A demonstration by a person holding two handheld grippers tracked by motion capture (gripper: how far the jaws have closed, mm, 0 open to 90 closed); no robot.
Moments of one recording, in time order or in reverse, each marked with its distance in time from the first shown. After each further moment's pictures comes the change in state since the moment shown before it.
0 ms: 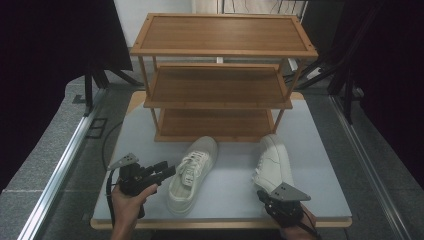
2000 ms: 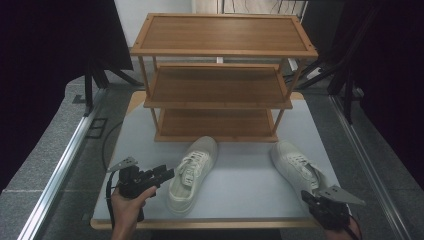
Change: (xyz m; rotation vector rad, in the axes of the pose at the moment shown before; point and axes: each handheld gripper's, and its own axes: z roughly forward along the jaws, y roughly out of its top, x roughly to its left) left arm 0.007 -0.010 0.001 0.021 0.010 -0.048; right arm -0.080 -0.048 -0.057 -0.013 -0.162 0.202
